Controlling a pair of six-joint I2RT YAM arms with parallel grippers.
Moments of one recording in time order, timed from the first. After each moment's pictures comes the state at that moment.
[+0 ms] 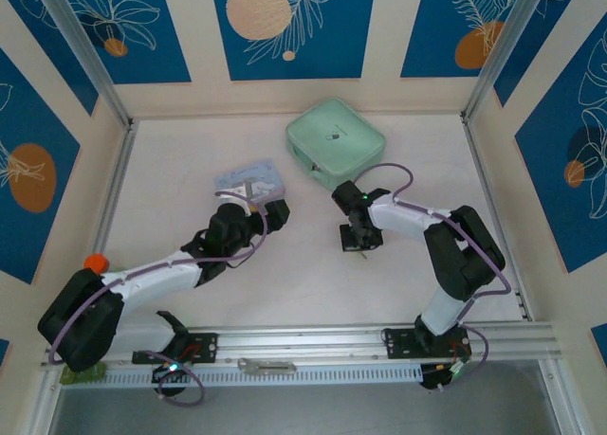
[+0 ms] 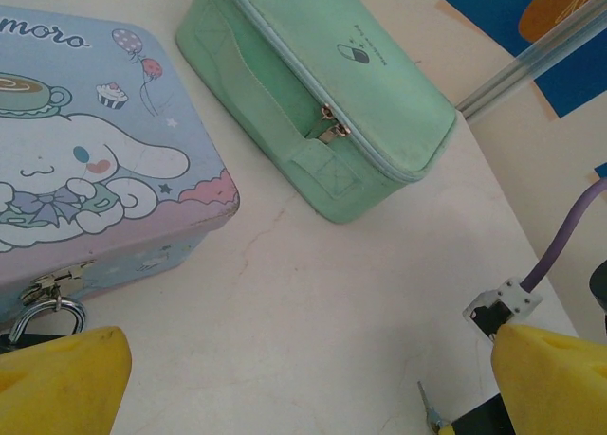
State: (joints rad) left arm -0.70 1.24 0.52 0.37 -0.13 -0.75; right arm 0.57 1.68 0.99 -0.80 0.07 0.47
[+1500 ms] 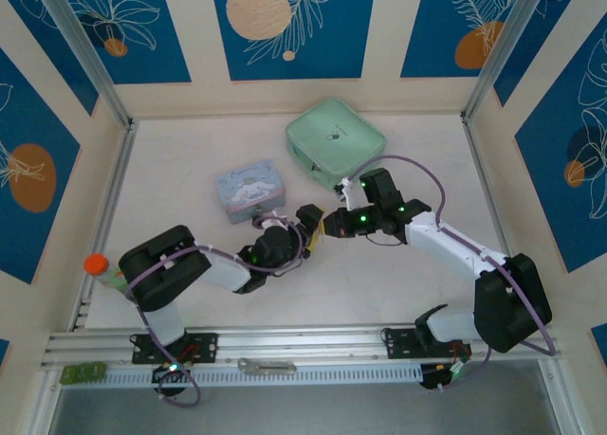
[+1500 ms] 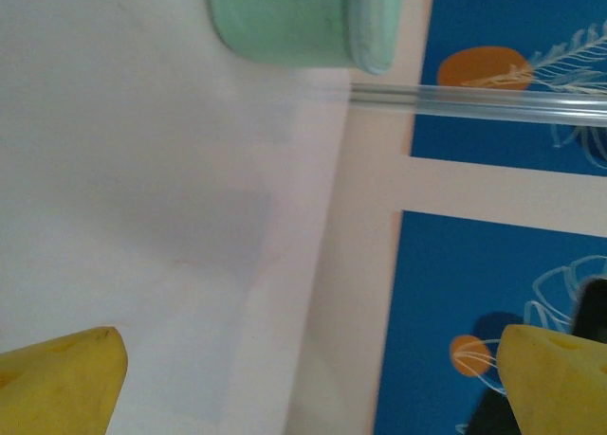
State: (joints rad) left arm -0.96 1.75 0.58 0.96 -0.18 -1.65; right arm 0.49 1.32 0.84 -0.39 -0.66 0.43
